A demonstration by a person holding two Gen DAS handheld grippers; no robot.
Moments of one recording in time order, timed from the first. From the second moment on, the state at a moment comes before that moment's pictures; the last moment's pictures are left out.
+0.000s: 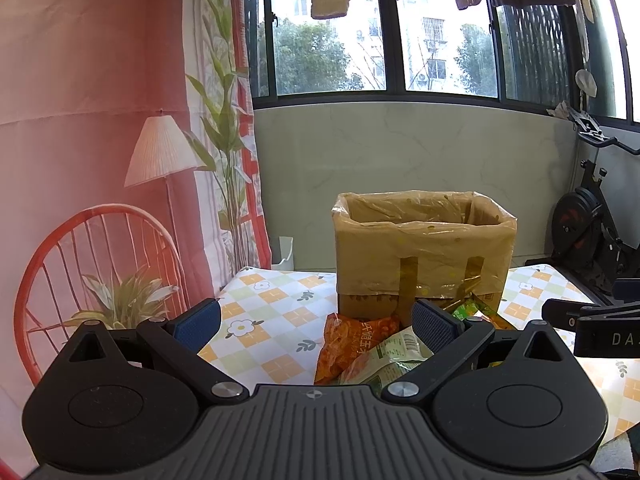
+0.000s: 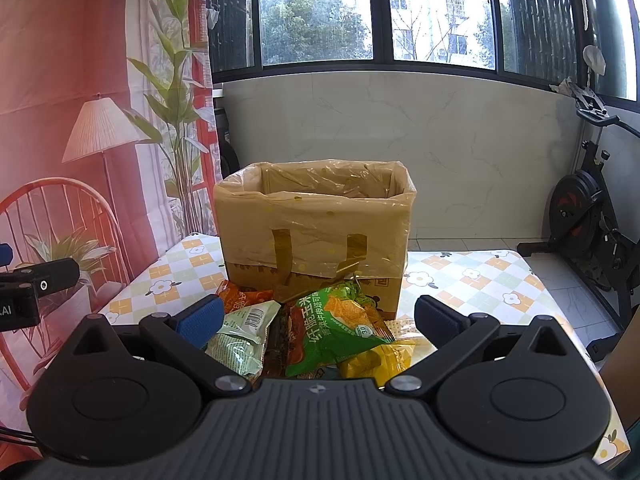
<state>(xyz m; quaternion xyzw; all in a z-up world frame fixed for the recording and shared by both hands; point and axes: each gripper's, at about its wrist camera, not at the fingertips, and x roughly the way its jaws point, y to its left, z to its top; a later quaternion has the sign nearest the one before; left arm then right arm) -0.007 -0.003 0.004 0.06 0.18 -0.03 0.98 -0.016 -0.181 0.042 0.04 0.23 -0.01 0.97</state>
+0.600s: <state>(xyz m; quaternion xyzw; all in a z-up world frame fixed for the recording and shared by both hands) -0.007 -0.004 0.002 0.06 0.19 -0.03 0.98 -0.015 -0.182 0.041 0.04 0.23 -0.01 0.97</state>
